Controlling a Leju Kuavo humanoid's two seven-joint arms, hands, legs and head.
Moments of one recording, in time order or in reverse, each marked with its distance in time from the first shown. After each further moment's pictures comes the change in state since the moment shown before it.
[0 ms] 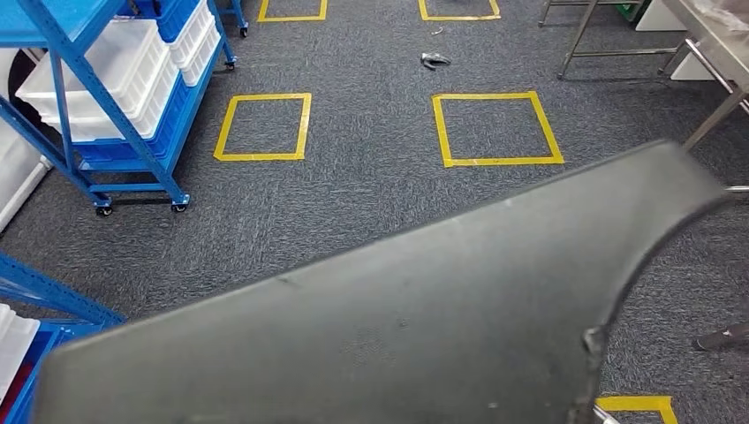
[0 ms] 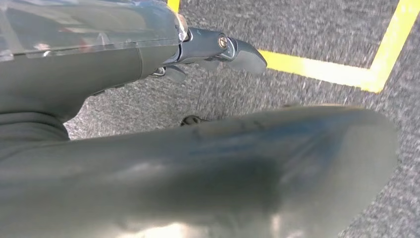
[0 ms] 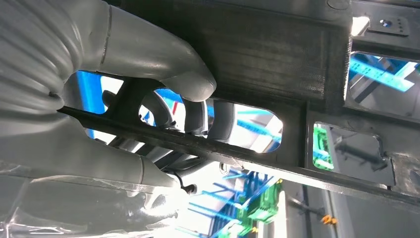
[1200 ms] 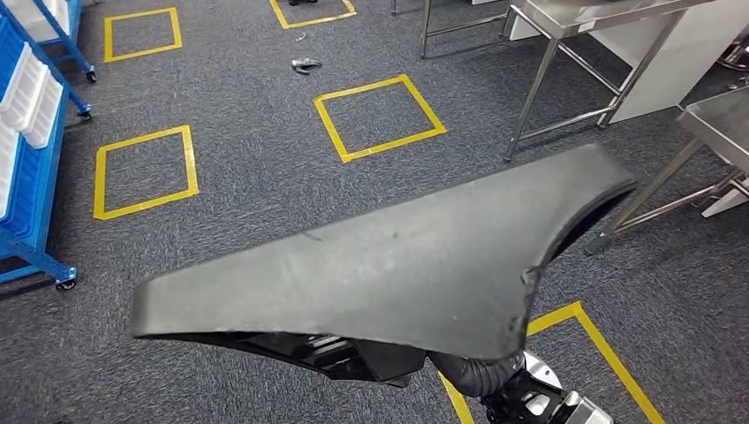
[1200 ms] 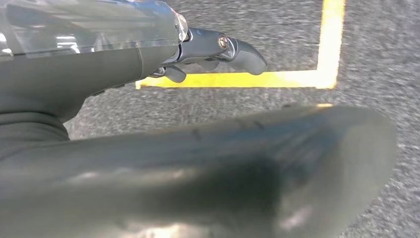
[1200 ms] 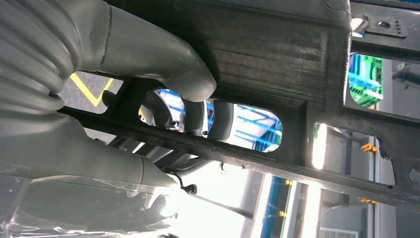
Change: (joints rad) left arm 0.010 0.062 0.095 -0.006 0.032 0.030 0.011; right arm 0.037 -0.023 -0.002 0.039 -0.024 -0.007 -0.008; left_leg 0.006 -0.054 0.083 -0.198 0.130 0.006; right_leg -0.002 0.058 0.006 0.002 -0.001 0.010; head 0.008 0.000
